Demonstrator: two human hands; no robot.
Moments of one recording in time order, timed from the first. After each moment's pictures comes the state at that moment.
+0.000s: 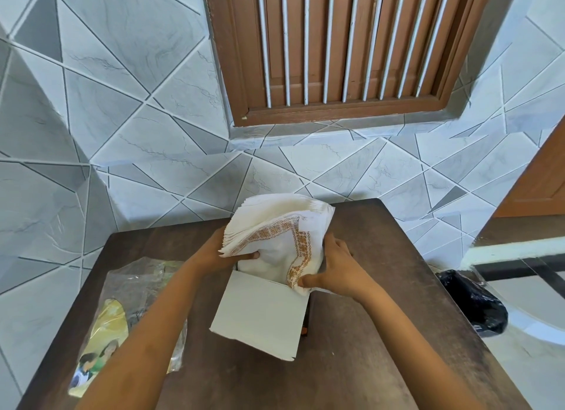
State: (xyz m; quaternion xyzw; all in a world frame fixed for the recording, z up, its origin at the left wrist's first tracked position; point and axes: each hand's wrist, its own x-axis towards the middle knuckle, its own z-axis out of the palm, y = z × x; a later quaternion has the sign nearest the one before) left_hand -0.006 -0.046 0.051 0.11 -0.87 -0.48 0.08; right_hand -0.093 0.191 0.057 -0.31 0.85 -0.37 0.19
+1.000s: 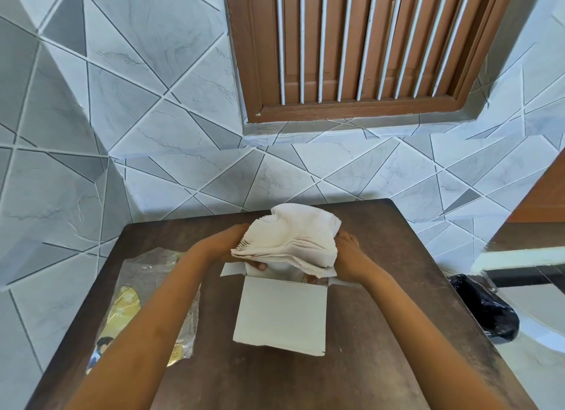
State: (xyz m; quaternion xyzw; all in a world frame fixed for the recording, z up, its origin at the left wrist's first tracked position) left_hand -0.001 -0.041 0.081 0.07 -0.93 -0.35 -0.09; right_hand -0.109 0.178 0.057 -0.40 0.89 -0.15 0.13
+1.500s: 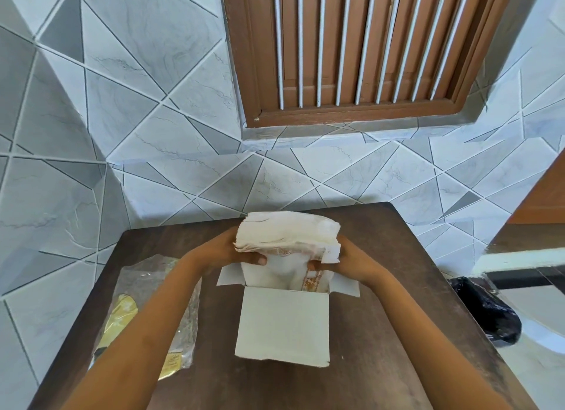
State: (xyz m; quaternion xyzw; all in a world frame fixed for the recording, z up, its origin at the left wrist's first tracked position) left_hand 0.010 -0.036 0.091 0.09 -0.85 -0.52 -0.06; right_hand -0.123 0.180 0.054 -0.37 0.78 -0.43 0.26
